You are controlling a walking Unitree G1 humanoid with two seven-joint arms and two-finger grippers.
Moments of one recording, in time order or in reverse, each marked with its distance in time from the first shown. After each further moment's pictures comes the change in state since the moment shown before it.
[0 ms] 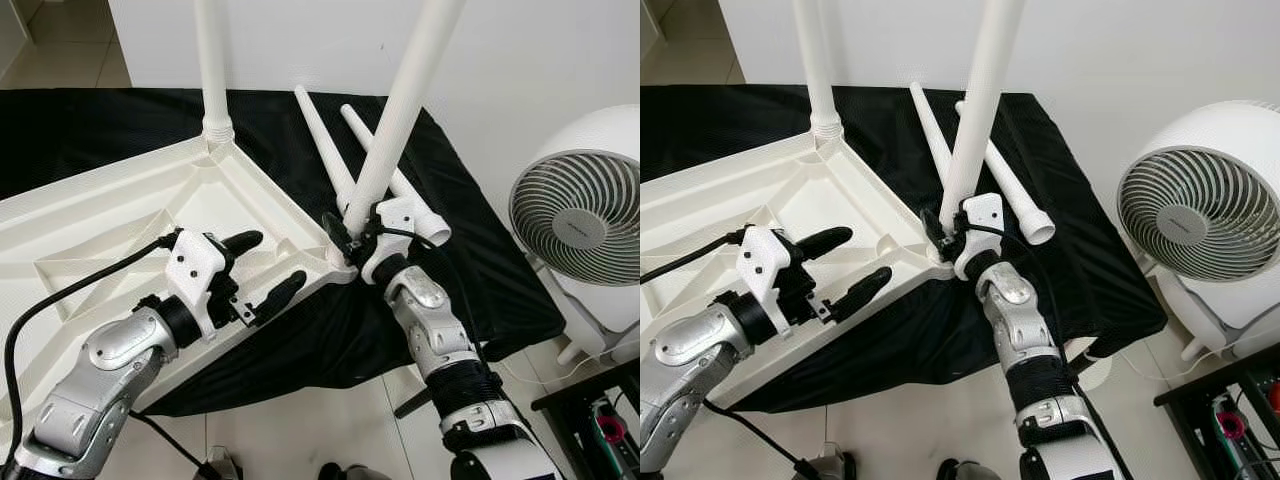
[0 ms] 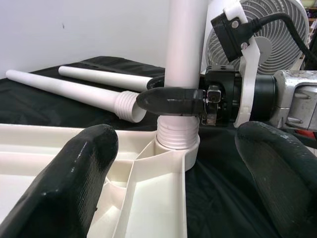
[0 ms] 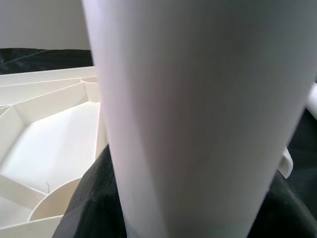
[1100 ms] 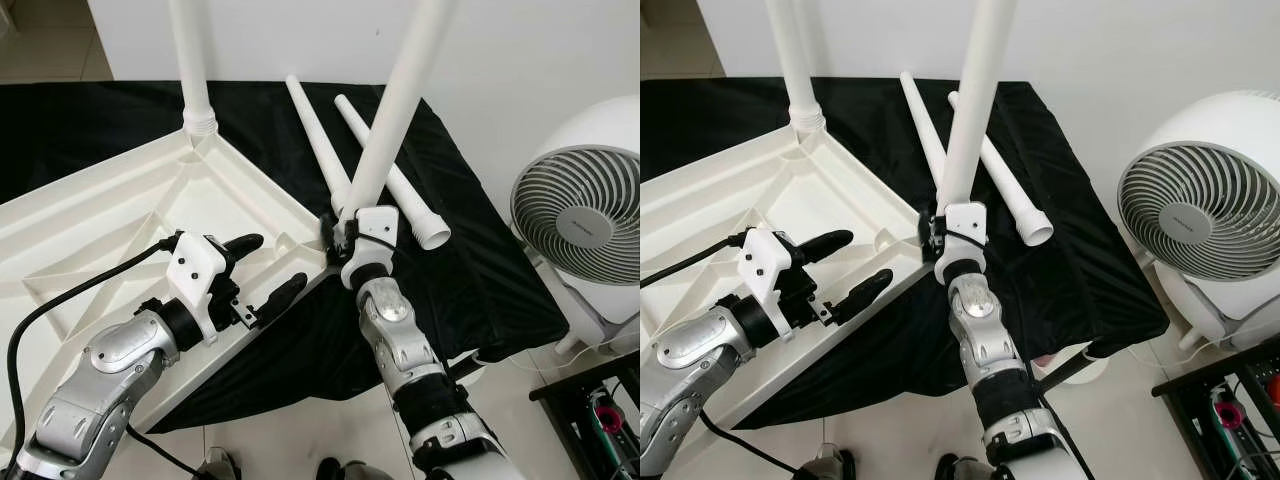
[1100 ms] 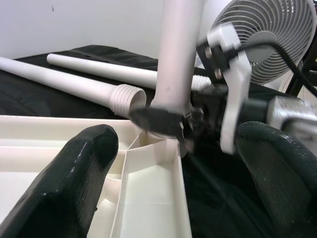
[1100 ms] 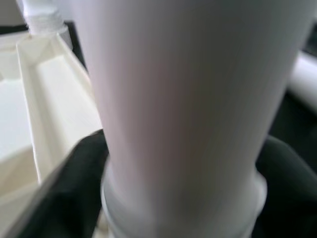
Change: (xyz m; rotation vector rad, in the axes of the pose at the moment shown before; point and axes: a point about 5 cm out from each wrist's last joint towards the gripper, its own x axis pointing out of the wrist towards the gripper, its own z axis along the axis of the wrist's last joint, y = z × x) left arm 0.000 -0.003 -0.001 -0.018 -0.005 0.001; right arm 0.001 0.032 -0.016 0.022 -0.013 -0.235
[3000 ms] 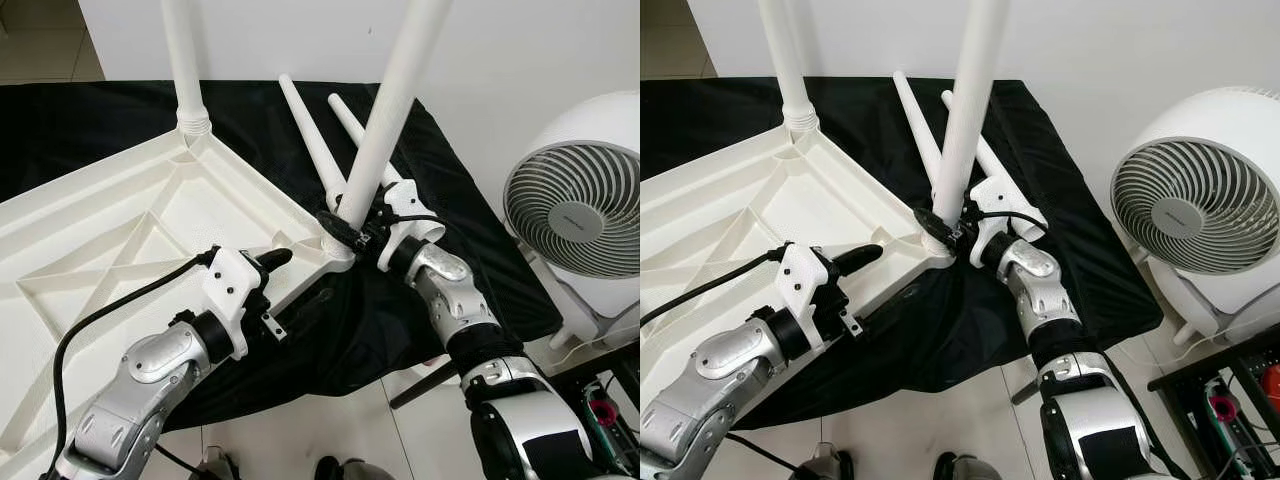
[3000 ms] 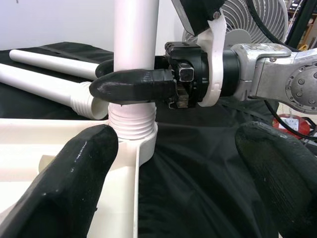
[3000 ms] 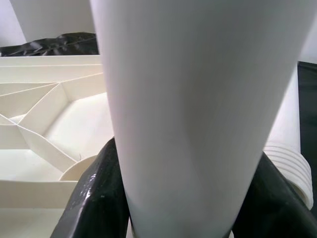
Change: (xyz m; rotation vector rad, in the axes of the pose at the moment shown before) left arm 0.016 -0.023 -0.009 -0.035 -0.005 -0.040; right arm 0.023 -0.047 0.035 -0.107 -0.026 0.615
